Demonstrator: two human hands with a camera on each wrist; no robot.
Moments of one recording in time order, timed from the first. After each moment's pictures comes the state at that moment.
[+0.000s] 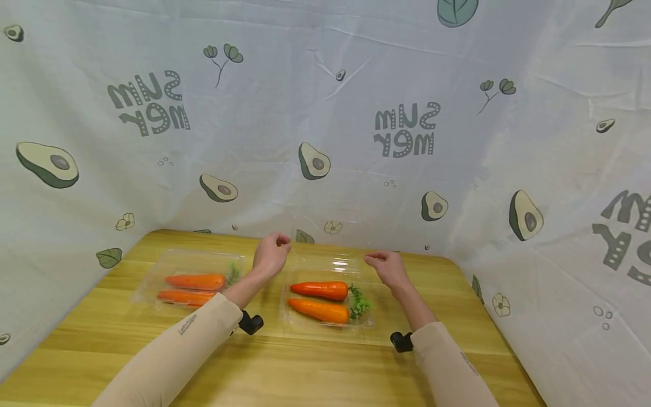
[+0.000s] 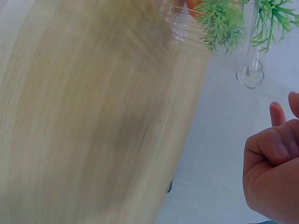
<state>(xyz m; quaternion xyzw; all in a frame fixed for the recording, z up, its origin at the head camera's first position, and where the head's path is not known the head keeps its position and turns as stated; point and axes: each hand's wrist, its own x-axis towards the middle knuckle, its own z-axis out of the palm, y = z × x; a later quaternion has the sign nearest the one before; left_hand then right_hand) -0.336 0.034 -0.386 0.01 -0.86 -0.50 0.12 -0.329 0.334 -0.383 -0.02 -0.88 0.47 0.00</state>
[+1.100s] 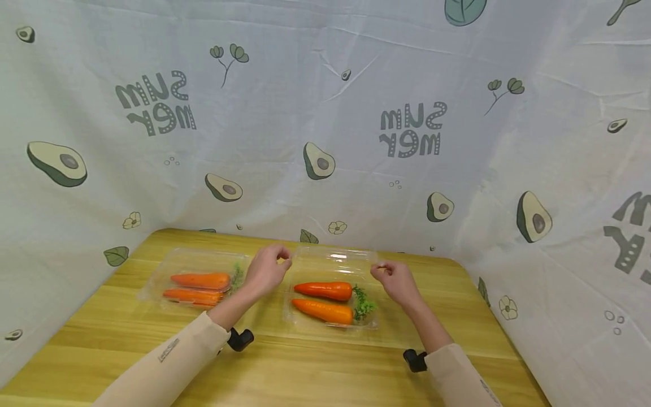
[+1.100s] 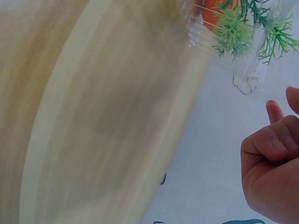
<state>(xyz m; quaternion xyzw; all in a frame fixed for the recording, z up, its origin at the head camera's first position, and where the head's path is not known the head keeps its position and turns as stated) -0.294 0.018 -0.384 -0.06 -0.91 -0.40 0.13 -0.300 0.337 -0.387 0.04 -0.91 0.40 0.03</state>
